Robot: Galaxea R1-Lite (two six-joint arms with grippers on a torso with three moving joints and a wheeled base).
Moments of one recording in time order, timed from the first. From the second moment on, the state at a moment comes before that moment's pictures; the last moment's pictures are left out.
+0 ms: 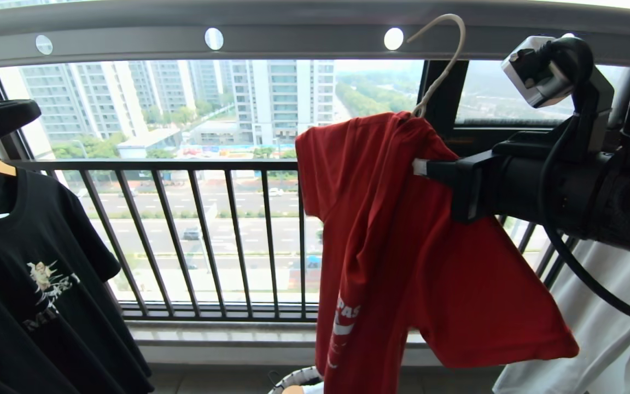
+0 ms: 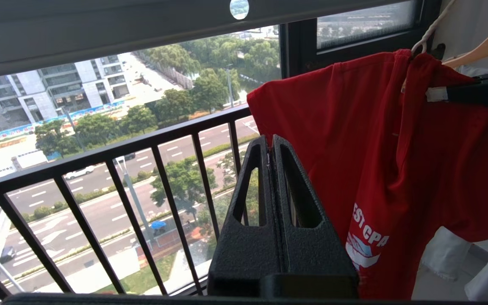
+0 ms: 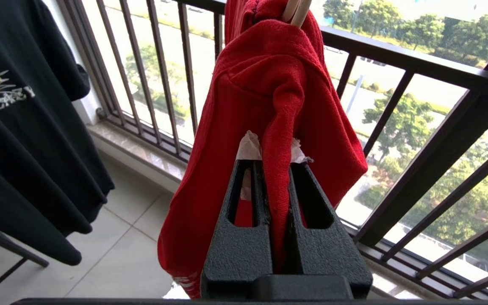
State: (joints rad) left arm -0.13 0.92 -0.87 -0.27 -0.42 0.02; right arm 0.68 1.45 -1.12 -0.21 -0.19 0.01
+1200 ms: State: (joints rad) left arm -0.13 0.92 -0.87 -0.27 -0.42 0.02; right arm 0.71 1.59 -1.22 -0.21 -0.31 -0.04
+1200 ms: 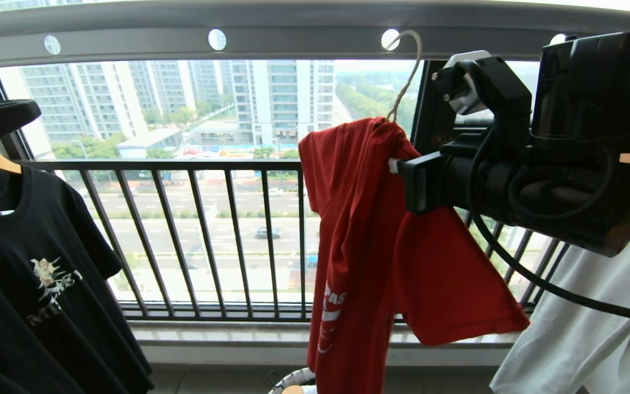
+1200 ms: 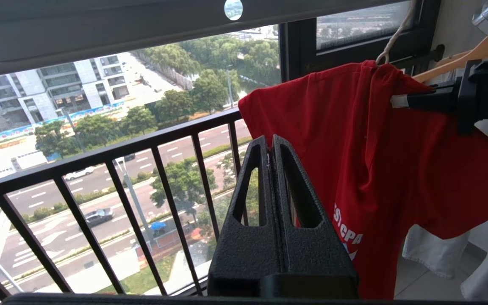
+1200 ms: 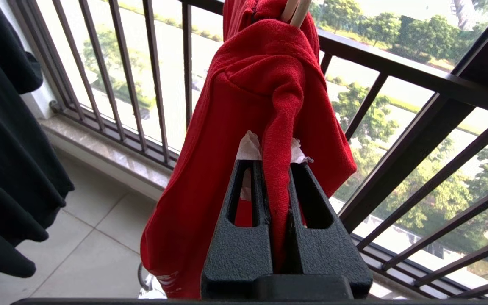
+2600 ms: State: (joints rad) left arm -0.13 0.90 -0.88 -0.27 -0.42 0.01; right arm 0.71 1.59 -1.14 -0.21 -0.35 -0.09
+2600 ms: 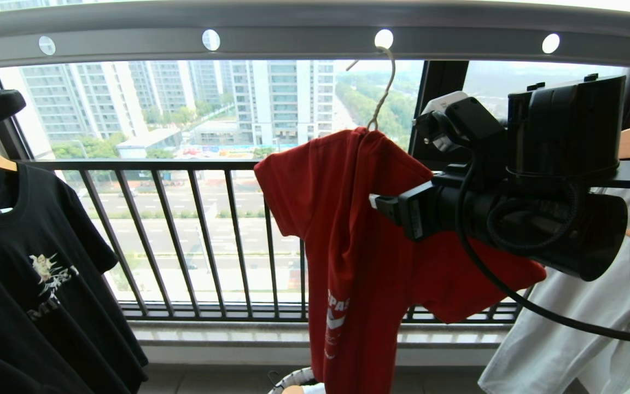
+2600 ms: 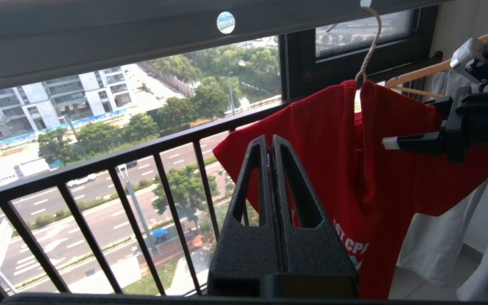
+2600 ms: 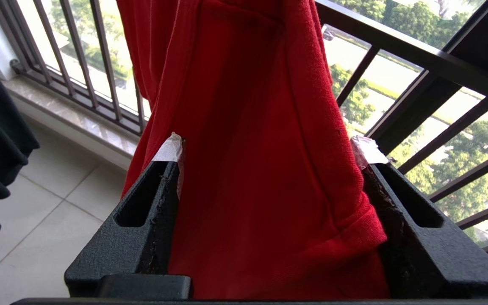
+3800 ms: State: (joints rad) left arm -0.13 0.89 -0.88 -0.27 -0.42 0.01; right arm 0.65 1.38 -0.77 -0.21 -0.32 -0.04
